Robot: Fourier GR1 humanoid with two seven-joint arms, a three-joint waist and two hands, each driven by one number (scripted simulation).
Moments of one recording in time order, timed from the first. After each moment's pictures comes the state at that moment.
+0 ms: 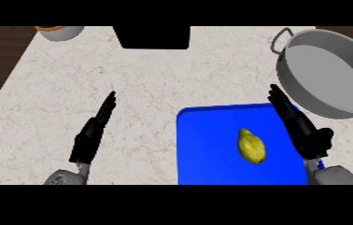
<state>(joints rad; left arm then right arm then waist) -0.08 0.27 -0.29 -1.32 0.07 0.17 -0.14 -0.10 -0.46 0.28 -1.36 -0.29 -0.07 -0.18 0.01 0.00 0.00</state>
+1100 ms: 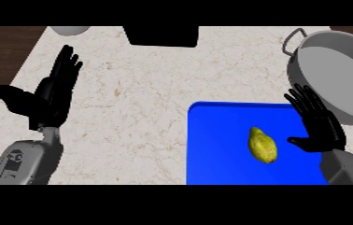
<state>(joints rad) -0.26 0.32 -0.06 -1.52 0.23 0.25 0.11 -0.29 -0.44 0.04 -0.72 -0.55 0.60 -0.65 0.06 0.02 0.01</state>
